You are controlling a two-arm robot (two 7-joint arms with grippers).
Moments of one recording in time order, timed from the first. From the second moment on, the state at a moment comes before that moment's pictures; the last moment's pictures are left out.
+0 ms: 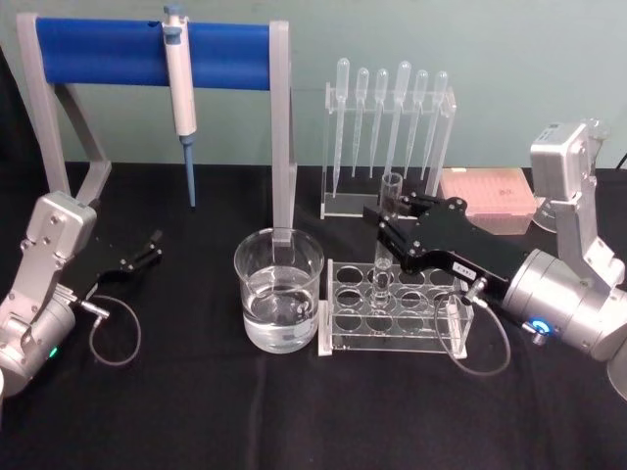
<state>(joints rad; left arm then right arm) -0.20 0.60 0.45 -1.41 -0.25 -0.12 0.03 0.24 0.54 -0.41 -1.68 0.51 0.06 0.47</state>
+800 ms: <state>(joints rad) -0.20 0.60 0.45 -1.41 -0.25 -0.12 0.03 0.26 0.52 -0.45 -1.59 0.46 0.07 0.50</state>
